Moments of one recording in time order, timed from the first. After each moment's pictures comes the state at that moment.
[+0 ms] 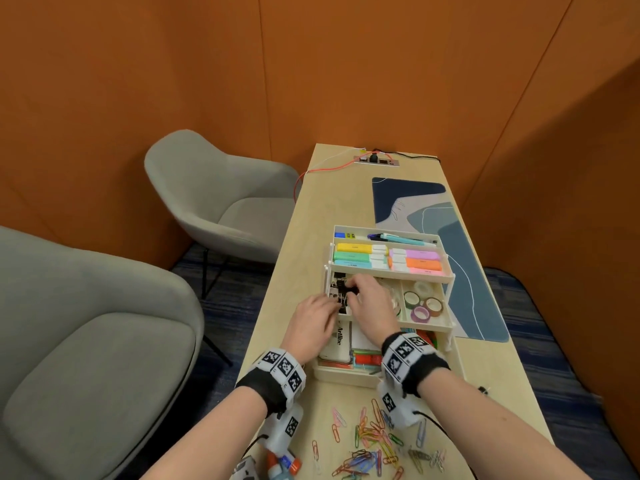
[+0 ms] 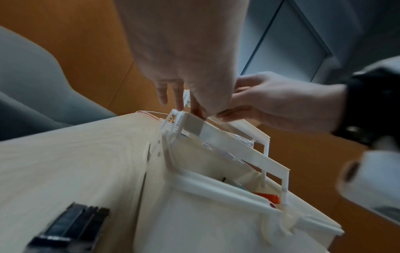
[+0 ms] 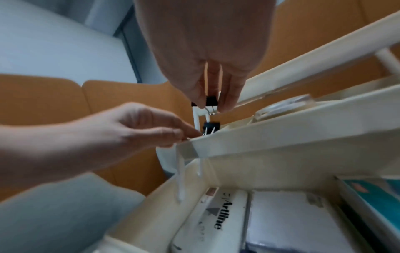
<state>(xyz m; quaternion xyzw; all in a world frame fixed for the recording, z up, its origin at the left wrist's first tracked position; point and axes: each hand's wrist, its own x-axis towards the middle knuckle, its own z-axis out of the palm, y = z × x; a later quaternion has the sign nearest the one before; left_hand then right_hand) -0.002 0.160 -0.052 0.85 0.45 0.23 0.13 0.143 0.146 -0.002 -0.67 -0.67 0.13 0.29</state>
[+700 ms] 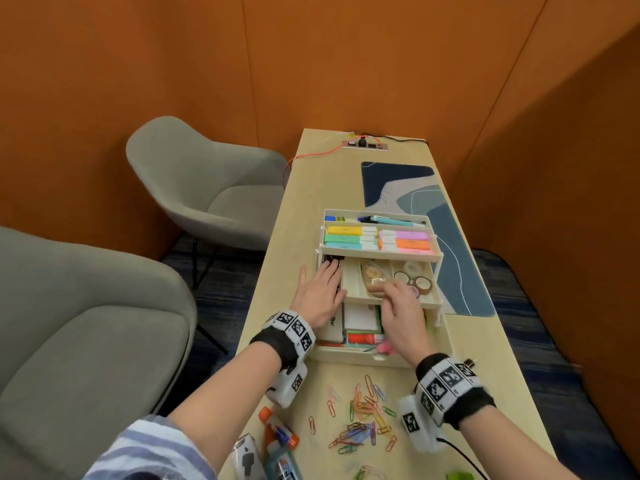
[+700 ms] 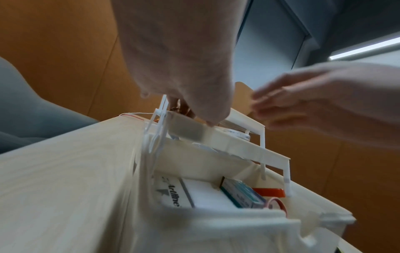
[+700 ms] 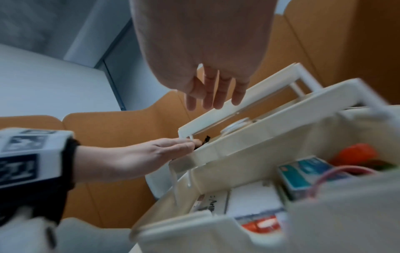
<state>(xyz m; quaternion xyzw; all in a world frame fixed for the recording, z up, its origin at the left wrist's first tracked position) 0.024 0.173 -0.037 0.88 0.46 0.04 0.08 0.179 0.074 0.000 -0.68 -0.62 0.15 0.35</state>
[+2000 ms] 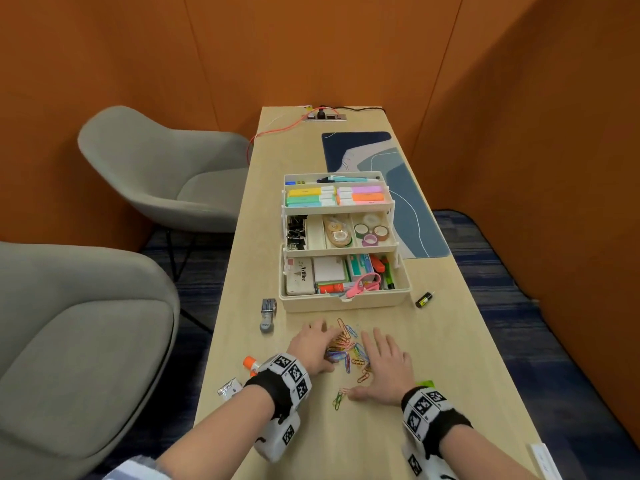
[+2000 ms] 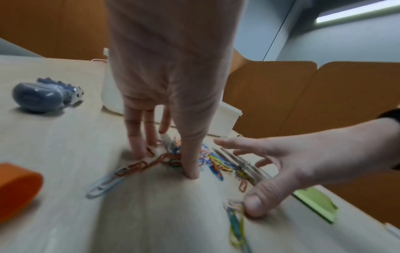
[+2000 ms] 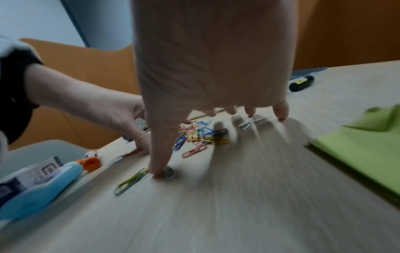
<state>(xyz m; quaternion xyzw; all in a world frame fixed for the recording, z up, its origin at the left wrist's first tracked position) 0.025 0.018 -0.096 0.86 0.42 -0.14 0.24 0.180 -0.083 -0.103 -0.77 -0.59 0.24 -0.08</state>
